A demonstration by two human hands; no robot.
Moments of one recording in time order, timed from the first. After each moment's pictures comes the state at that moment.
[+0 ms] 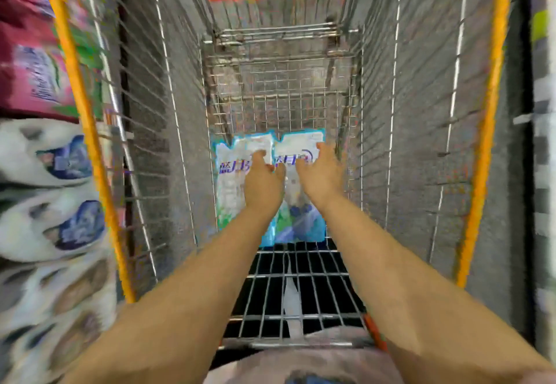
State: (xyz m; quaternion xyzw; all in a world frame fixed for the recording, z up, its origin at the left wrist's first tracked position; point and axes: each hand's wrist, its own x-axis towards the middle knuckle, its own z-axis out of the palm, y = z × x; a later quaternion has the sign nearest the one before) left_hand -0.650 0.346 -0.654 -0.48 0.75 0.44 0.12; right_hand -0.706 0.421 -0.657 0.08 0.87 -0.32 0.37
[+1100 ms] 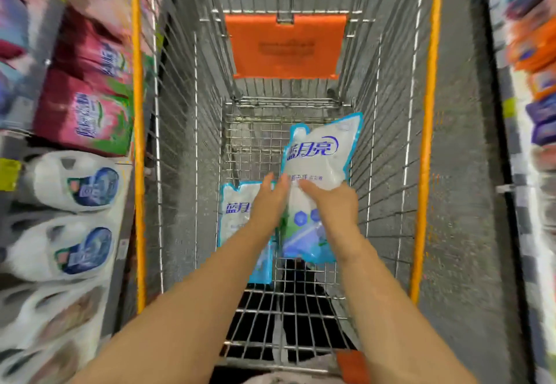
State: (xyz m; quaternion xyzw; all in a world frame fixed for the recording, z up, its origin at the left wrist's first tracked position) left_hand -0.684 0.345 -0.602 -0.50 0.60 0.61 0.10; right_hand -0.737 0.440 -0.592 0.17 0.76 -0.53 0.33
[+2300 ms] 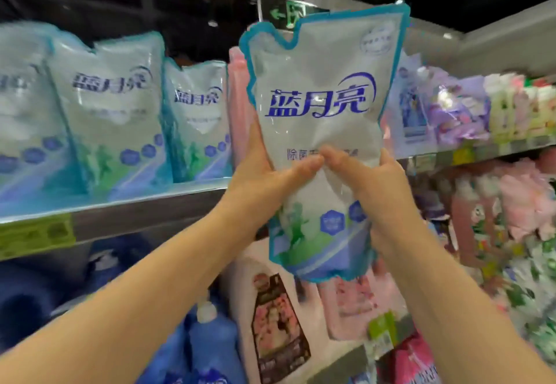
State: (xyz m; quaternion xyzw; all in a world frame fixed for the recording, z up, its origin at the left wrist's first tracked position) left_hand -0.185 -0.017 -0.006 -0.22 0.72 0.25 -0.61; right_hand -0.321 -0.013 -0.023 -0.50 0.25 -0.75 0.35
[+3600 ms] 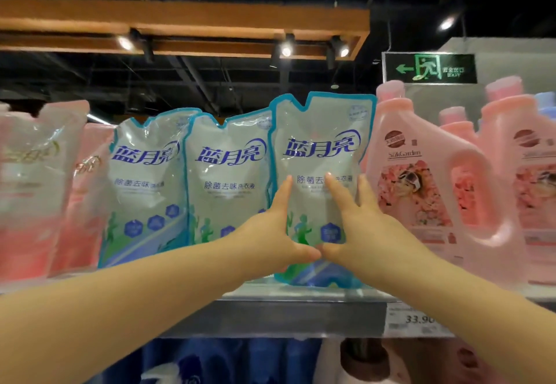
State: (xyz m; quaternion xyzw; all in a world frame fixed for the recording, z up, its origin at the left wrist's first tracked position) left_hand -0.073 -0.071 0.063 -0.67 0.63 0.05 -0.39; right_hand -0.214 -0.134 0.059 -0.86 0.39 -0.32 -0.05
